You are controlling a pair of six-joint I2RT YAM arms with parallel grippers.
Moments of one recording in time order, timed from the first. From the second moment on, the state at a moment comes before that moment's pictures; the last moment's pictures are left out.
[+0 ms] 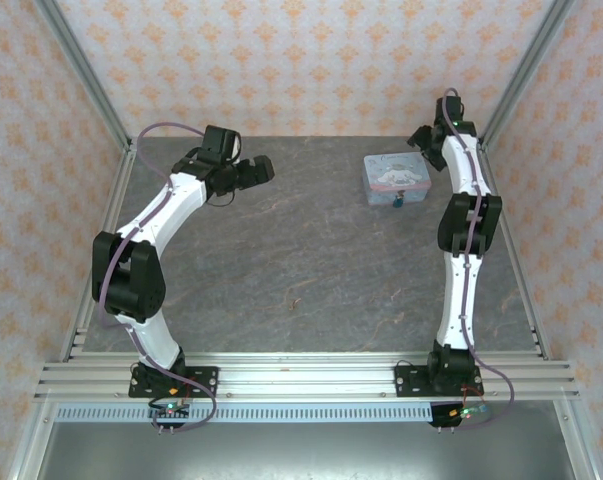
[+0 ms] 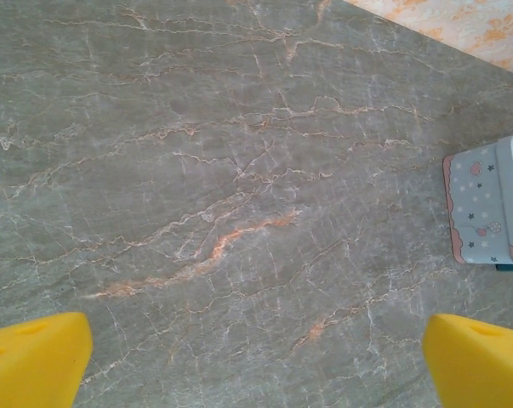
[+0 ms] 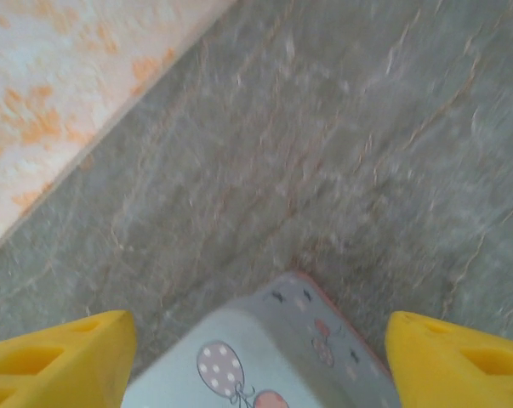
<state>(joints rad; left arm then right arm) -0.22 1.77 1.52 -0.58 0.13 -0.53 -0.08 2.52 2.45 -0.92 -0.07 0.63</state>
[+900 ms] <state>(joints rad) -0.27 1.61 1.21 -0.50 0.16 -0.61 0.39 1.70 1.06 -0.26 -0.21 0.93</state>
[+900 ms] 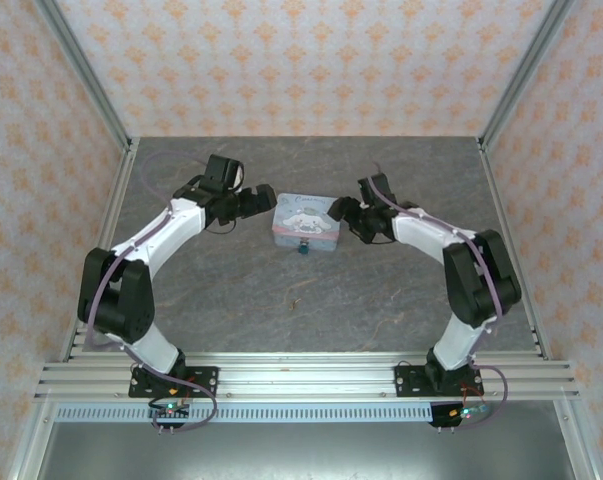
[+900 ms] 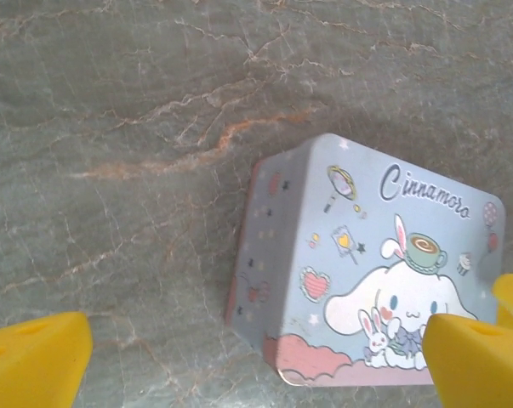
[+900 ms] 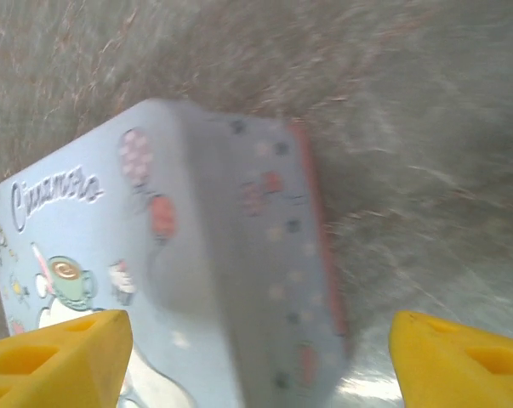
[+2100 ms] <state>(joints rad) -0.27 1.87 1.33 -0.36 0.26 -0.64 0.37 1.78 1.13 -0.14 -0.17 0.98</state>
